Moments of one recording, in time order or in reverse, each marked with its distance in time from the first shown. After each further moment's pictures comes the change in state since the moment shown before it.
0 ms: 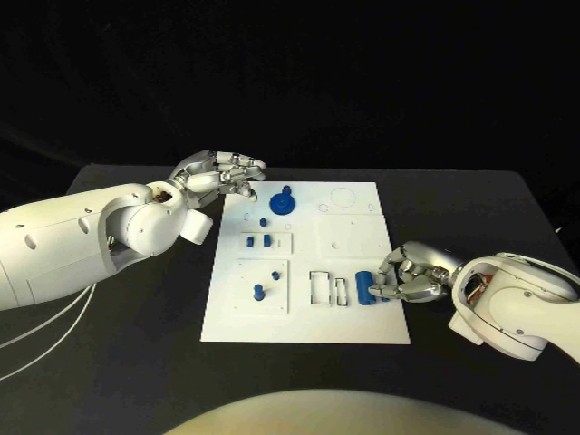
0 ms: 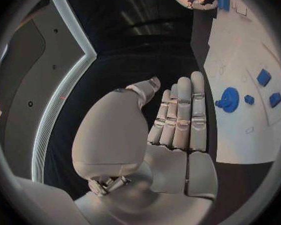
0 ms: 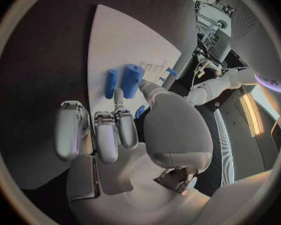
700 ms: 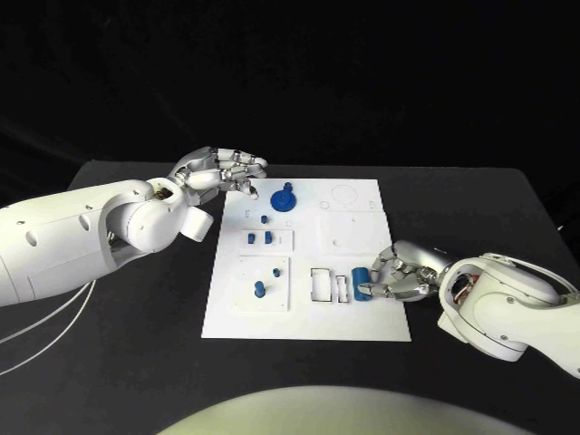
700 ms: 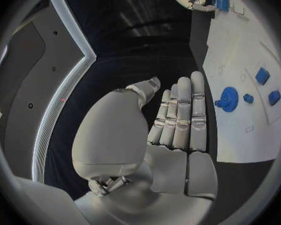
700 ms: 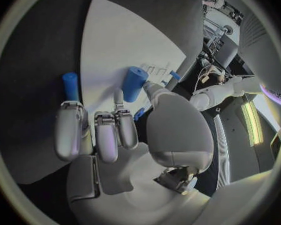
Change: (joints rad) left arm 0.000 -0.004 0.000 0.001 -0.018 0.002 0.000; left_hand 0.000 0.000 0.000 0.000 0.000 0.000 0.000 0.000 0.000 0.000 0.000 0.000 0.000 0.000 0.000 0.000 0.000 0.000 0.000 0.000 0.000 0.000; right arm -0.015 0.051 0.000 -0.002 -0.087 -0.038 -0.068; right_hand -0.008 -0.008 -0.044 0.044 -0.014 0.000 0.000 0.000 0.005 0.003 0.003 0.000 0.000 0.000 0.000 0.000 0.000 0.000 0.000 0.000 0.000 0.000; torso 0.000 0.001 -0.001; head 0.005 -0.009
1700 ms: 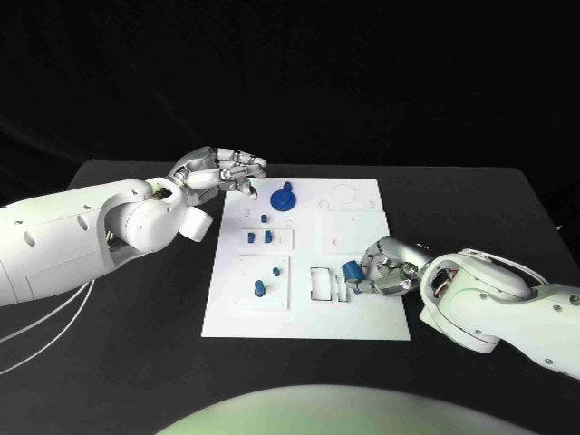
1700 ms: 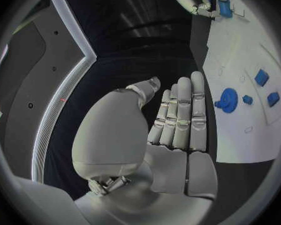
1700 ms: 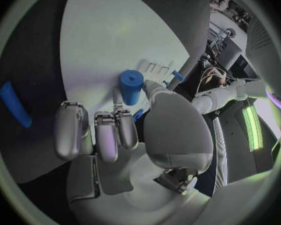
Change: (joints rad) left arm 0.000 -0.003 0.000 0.004 -0.001 0.009 -0.003; left_hand 0.000 0.000 0.000 0.000 0.000 0.000 0.000 0.000 -0.001 -0.004 -0.004 0.004 0.000 -0.004 0.004 0.000 0.000 0.000 0.000 0.000 0.000 -0.002; right arm -0.013 0.082 0.008 -0.053 -0.035 -0.018 -0.034; right_hand 0.095 0.012 0.001 0.007 0.083 0.019 -0.011 -0.010 -0.006 0.004 -0.004 -0.001 0.000 0.000 0.000 -0.001 0.000 0.000 0.000 0.000 -0.008 0.000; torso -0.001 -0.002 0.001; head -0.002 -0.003
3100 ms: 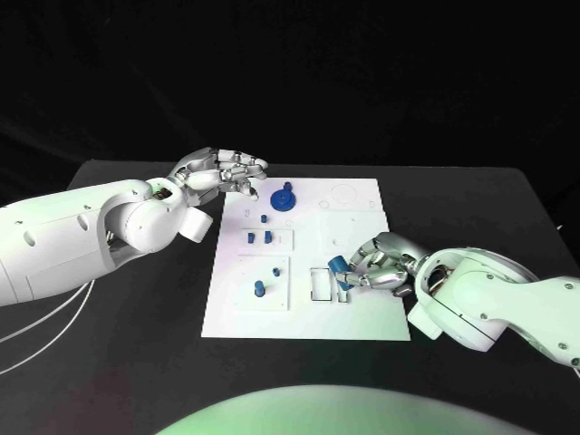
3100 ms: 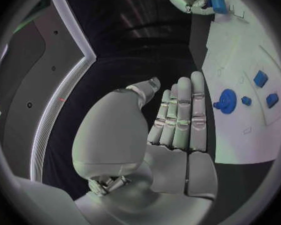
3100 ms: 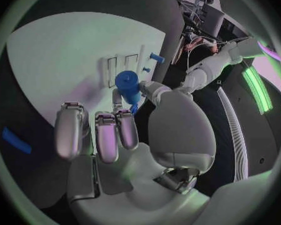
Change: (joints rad) left arm 0.000 0.000 0.000 0.000 0.000 0.006 -0.009; left_hand -0.004 0.004 0.000 0.000 0.000 0.000 0.000 0.000 -0.001 -0.004 0.004 0.000 0.000 0.000 0.000 0.000 0.000 0.000 0.000 0.000 -0.004 0.000; right arm 0.054 0.005 -0.004 0.083 0.348 -0.073 -0.012; right_hand -0.102 -0.010 0.186 -0.050 0.106 0.028 0.008 -0.009 -0.012 0.000 -0.021 -0.002 0.000 0.000 -0.015 0.000 0.000 0.000 0.003 -0.011 0.005 0.000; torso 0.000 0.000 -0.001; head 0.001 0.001
